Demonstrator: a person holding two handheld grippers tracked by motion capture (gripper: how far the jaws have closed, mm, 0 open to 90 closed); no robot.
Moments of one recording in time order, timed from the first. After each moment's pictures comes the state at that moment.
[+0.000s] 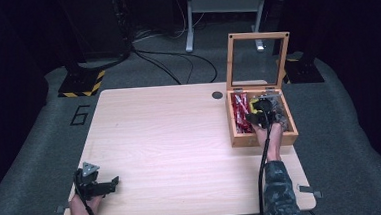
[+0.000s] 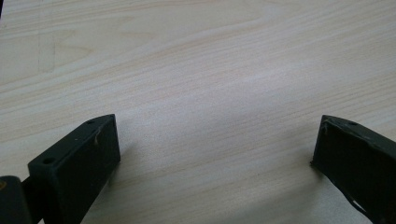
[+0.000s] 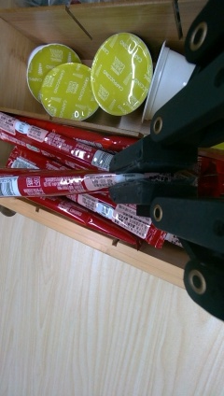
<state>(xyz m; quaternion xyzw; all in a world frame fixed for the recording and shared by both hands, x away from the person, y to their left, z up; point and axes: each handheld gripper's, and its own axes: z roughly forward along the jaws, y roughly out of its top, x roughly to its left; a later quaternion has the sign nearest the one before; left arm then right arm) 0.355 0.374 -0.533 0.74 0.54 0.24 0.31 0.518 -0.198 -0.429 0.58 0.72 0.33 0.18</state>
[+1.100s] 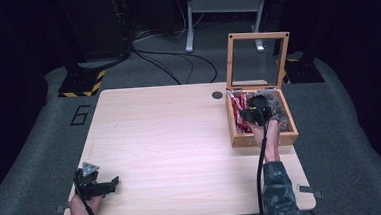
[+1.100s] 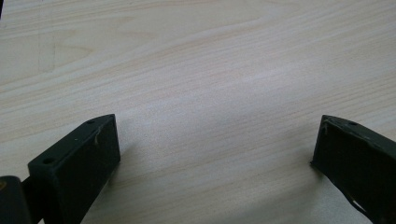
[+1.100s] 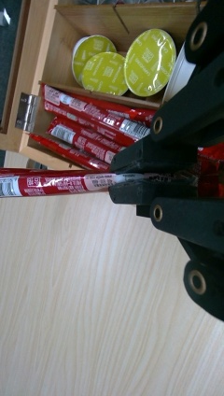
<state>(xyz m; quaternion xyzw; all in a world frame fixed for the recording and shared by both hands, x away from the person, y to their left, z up) 0.355 0.374 -0.532 0.74 0.55 0.24 0.32 0.500 -0.171 -0.393 0.53 0.74 0.34 0.21</state>
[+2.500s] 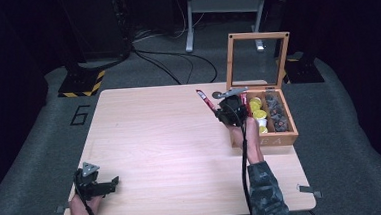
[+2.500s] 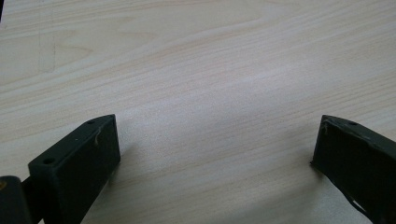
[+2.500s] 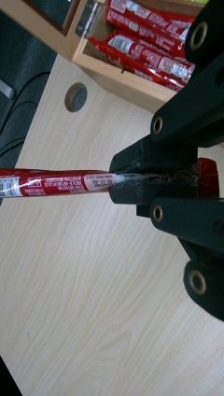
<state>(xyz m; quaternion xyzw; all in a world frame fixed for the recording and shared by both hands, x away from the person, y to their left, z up) 0.355 0.374 -0.532 0.74 0.54 0.24 0.31 0.483 -0.094 -0.367 0.44 0.80 0.36 0.21</state>
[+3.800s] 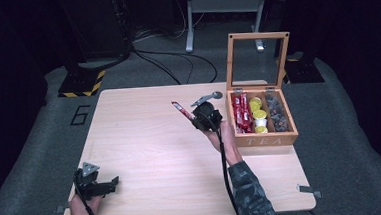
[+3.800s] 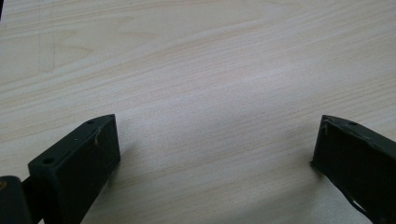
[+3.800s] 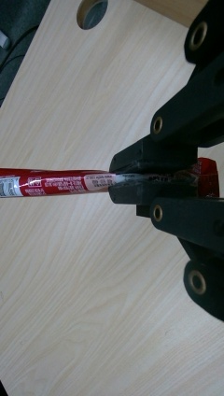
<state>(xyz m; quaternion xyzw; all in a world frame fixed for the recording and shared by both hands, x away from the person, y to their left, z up) 0.355 0.374 -0.532 0.74 0.55 0.24 0.31 0.495 -0.025 -0.398 0.39 0.84 0.34 0.17</state>
